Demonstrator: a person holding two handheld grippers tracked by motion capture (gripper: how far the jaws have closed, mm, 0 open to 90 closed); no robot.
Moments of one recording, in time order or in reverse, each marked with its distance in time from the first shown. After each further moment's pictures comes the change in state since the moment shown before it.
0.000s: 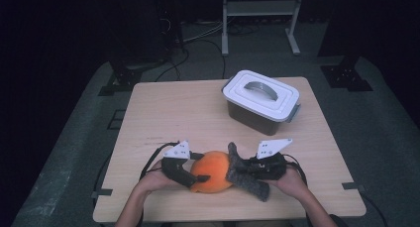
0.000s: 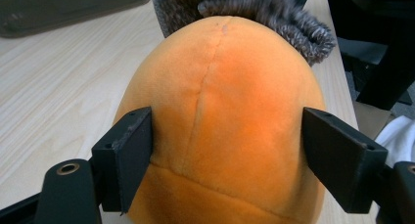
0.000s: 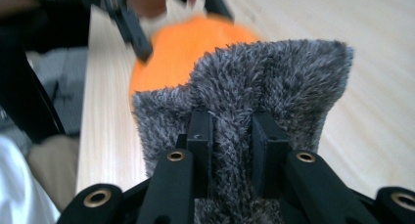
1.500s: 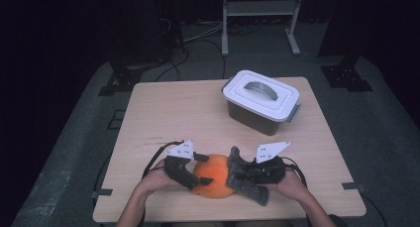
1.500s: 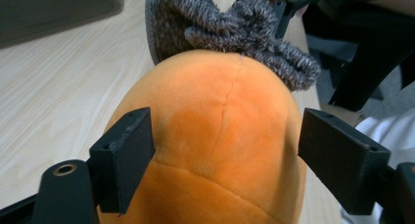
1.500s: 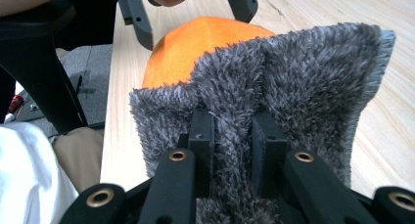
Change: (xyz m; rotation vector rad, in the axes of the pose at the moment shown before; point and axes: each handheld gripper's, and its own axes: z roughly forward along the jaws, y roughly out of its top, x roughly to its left) left arm -0.010 0.017 0.003 0.026 -0.049 0.035; right arm 0.004 -0.004 0.001 -0.008 0.079 -0.007
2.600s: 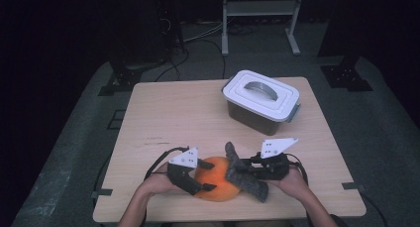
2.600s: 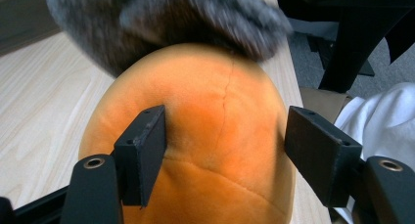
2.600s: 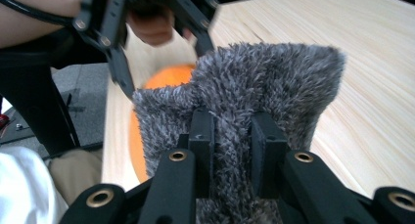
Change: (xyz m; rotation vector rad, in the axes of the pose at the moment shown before) left arm -0.014 0.002 0.005 0.002 -0.071 0.074; right arm 0.008 0.019 -0.011 -0.072 -0.039 -0.019
